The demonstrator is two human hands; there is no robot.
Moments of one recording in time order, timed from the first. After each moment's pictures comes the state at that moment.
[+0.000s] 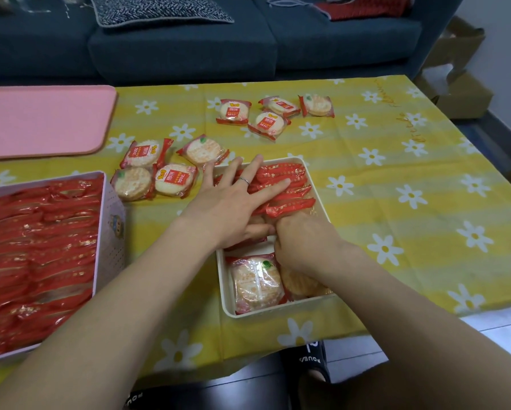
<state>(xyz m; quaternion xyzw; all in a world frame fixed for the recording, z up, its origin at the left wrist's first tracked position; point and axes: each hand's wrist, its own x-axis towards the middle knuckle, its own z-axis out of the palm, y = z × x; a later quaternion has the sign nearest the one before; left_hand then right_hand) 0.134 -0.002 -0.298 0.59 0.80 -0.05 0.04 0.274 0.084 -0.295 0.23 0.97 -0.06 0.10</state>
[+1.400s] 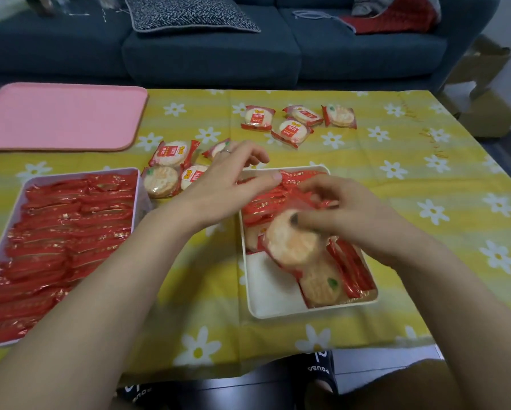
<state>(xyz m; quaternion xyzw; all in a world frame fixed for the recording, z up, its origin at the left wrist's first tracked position) 0.106 -0.039 -0.262 0.47 0.76 0.40 0.20 0.281 0.097 -0.230 0.24 0.83 -0.50 -0.04</state>
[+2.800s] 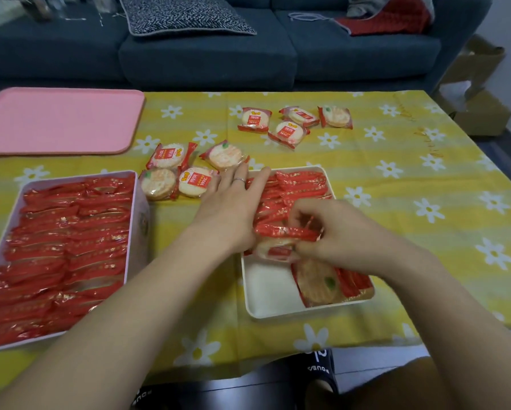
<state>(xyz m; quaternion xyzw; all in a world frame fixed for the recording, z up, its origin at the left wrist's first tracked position) 0.132 -0.027 -0.287 0.50 0.86 0.05 0.05 0.290 0.099 -0.251 0.13 0.94 -0.33 0.00</state>
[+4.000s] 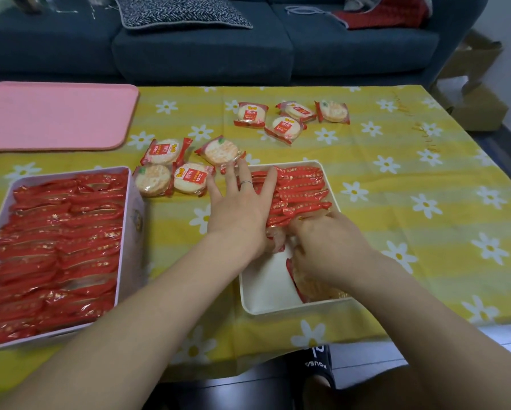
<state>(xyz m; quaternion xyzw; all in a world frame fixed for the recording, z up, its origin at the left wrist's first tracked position) 0.159 -0.009 -0.300 0.45 0.89 -0.02 0.03 0.286 0.082 -0.293 0.17 0.99 0.00 0.02</state>
